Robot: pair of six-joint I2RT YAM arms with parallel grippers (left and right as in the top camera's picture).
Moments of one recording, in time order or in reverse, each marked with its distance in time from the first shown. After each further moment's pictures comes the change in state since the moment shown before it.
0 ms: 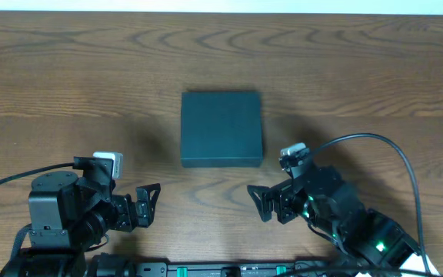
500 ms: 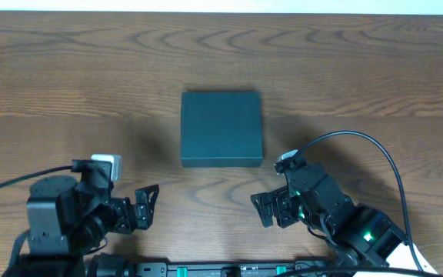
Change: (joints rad) left arm 0.000 -0.039 0.000 0.002 -0.024 0.002; right arm 0.000 0.068 -0.009 -0.097 0.000 0.003
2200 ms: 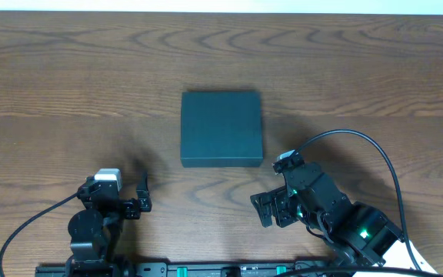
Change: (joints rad) left arm 0.036 -0.567 -0.809 0.683 -0.243 0.035; right arm 0.000 0.019 -0.004 -0.001 0.000 0.000
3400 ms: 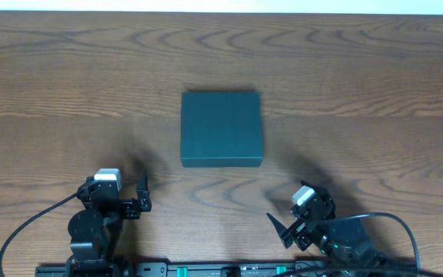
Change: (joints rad) left arm 0.000 0.000 0.000 0.001 -0.003 0.000; right arm -0.034 -0.775 -0.500 0.153 0.043 -0.454
